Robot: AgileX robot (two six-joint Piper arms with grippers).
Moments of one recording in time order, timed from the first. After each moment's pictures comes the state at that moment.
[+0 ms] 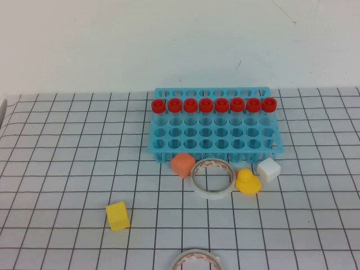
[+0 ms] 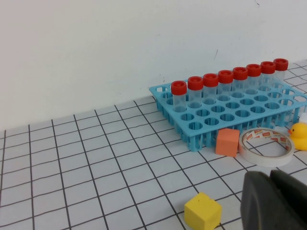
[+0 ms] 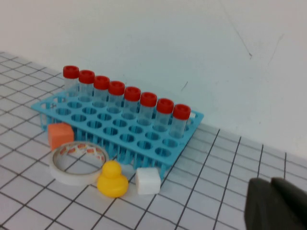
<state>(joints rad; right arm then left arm) 0.35 0.29 -0.26 -0.11 0.19 -0.08 -0.70 0.07 -0.32 0.59 0.55 -0.60</state>
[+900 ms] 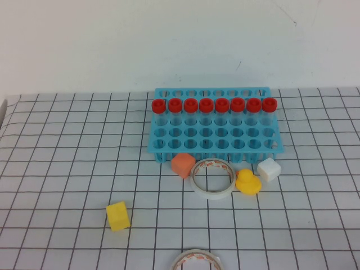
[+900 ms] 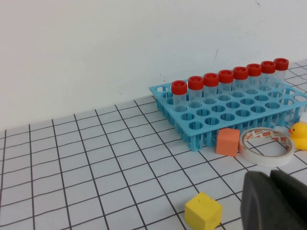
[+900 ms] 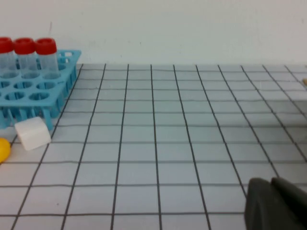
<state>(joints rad) -0.07 0.04 0.01 0.01 0.23 -0.03 -0.70 0.07 -0.32 0.59 0.55 -0.60</state>
